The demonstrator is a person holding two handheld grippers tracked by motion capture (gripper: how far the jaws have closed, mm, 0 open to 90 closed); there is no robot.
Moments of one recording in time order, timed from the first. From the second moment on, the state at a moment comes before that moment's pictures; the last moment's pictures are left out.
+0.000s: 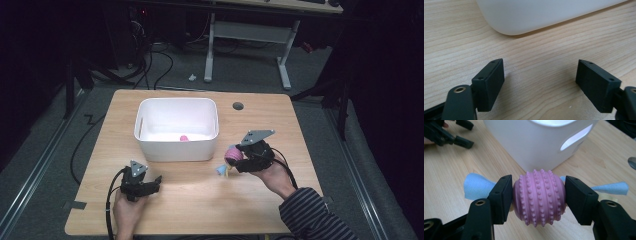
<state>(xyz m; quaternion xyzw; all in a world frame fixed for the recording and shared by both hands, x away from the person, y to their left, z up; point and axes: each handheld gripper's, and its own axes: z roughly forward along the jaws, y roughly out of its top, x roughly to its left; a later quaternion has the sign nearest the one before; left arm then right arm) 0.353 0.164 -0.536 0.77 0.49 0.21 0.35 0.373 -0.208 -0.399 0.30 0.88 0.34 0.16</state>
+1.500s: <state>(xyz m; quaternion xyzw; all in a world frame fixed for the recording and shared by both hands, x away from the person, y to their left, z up) 0.353 0.164 -0.537 0.77 0.49 0.21 0.35 0.459 -0.129 -0.306 0.26 0.88 0.35 0.18</state>
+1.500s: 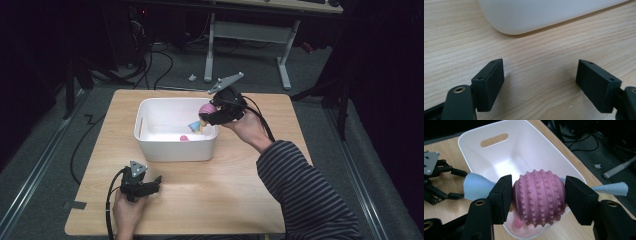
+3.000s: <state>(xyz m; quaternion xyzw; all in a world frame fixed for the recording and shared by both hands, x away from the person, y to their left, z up) 0.353 0.165 -0.536 0.77 0.49 0.21 0.34 0.471 -0.103 -0.337 0.28 0.89 0.34 0.11</state>
